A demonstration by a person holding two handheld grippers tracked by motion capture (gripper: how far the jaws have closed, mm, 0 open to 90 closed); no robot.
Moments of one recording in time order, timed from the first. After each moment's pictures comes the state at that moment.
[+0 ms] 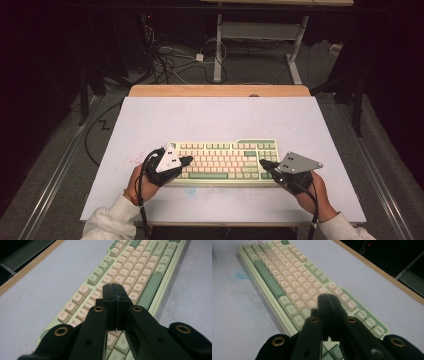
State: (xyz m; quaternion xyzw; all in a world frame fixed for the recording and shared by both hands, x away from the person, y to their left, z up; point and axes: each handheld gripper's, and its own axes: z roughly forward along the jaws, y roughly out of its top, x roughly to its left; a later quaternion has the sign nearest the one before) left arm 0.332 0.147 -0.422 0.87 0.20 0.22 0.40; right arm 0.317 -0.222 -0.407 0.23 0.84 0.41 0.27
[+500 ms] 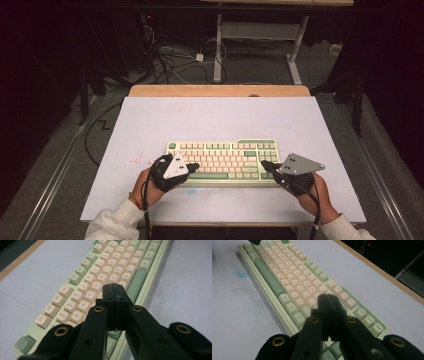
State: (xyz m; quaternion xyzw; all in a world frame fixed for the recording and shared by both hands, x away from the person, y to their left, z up) left arm 0.324 0.131 -0.433 0.88 0.17 0.20 0.38; right arm 0.314 -0.225 -0.407 0.23 0.84 0.41 0.27
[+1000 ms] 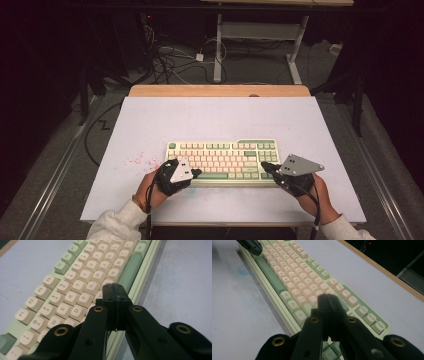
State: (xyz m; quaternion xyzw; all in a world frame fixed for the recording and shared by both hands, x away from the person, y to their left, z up) left arm 0.325 0.124 -0.449 0.90 0.17 0.19 0.35; right arm 0.314 -0.225 -0.411 0.22 0.84 0.41 0.27
